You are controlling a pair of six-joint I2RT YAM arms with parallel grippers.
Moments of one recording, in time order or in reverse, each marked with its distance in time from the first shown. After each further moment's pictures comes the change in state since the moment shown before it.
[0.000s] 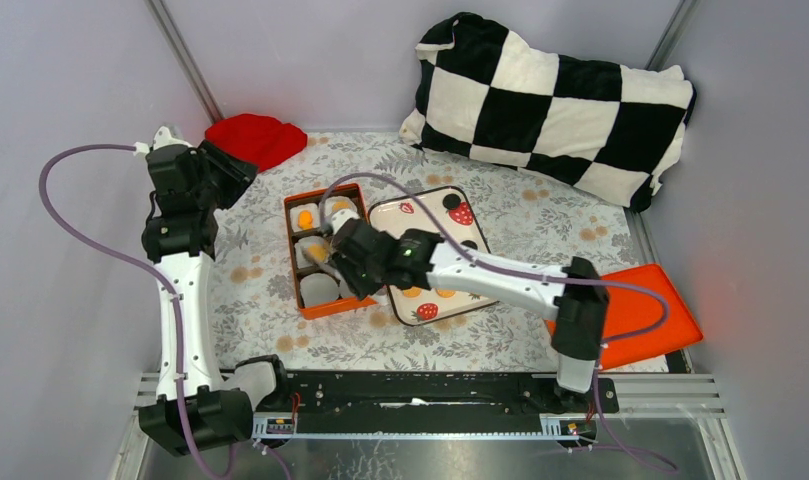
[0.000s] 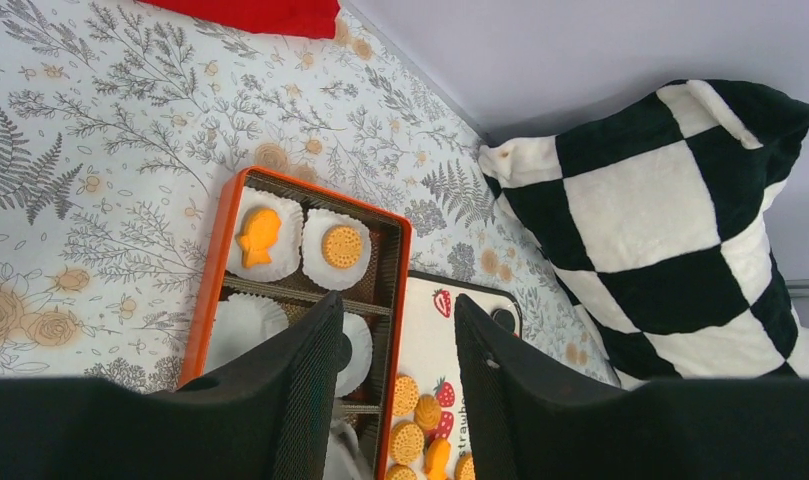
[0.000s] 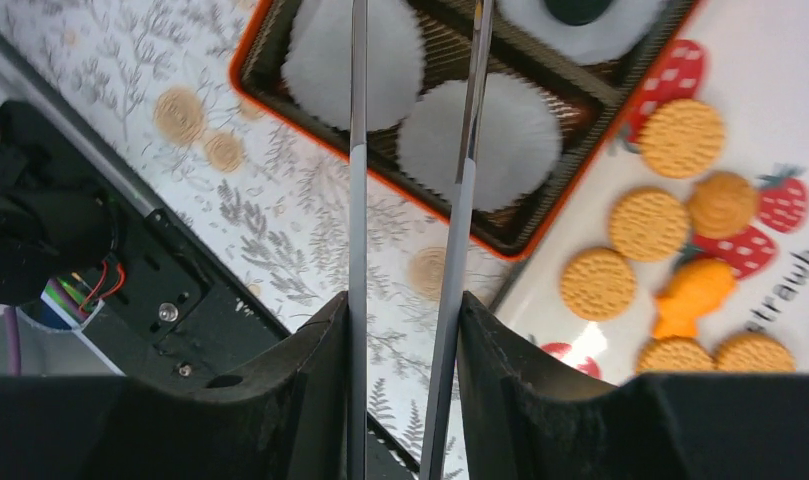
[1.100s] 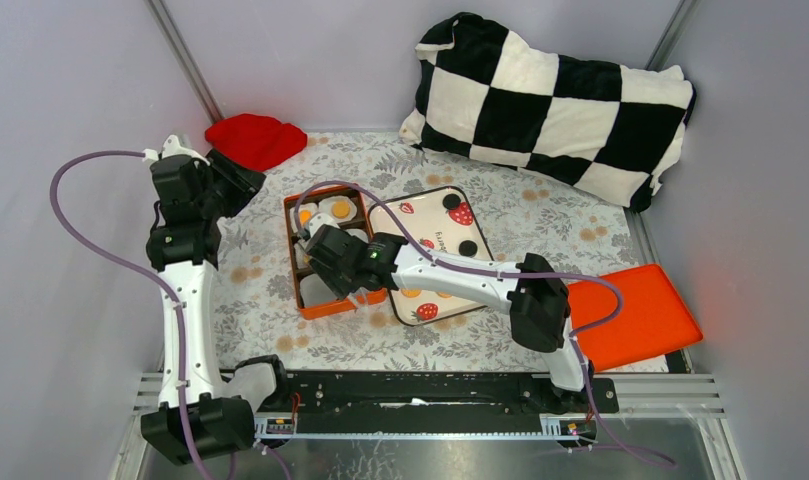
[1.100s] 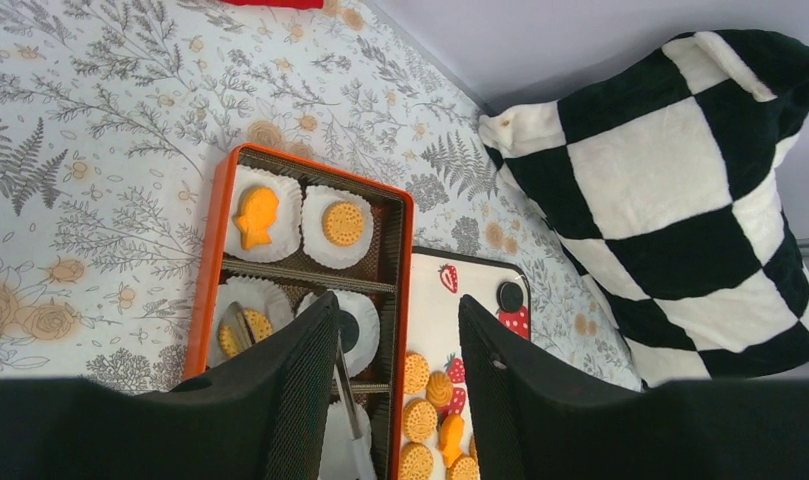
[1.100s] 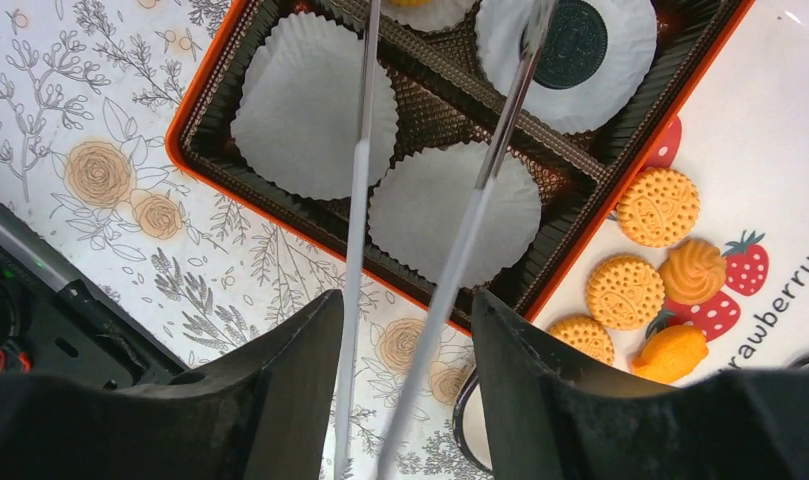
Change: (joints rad) left arm 0.002 -0.037 -0.068 0.024 0.050 0.036; right arm 0.043 0.252 0.194 -0.010 0.110 -0.075
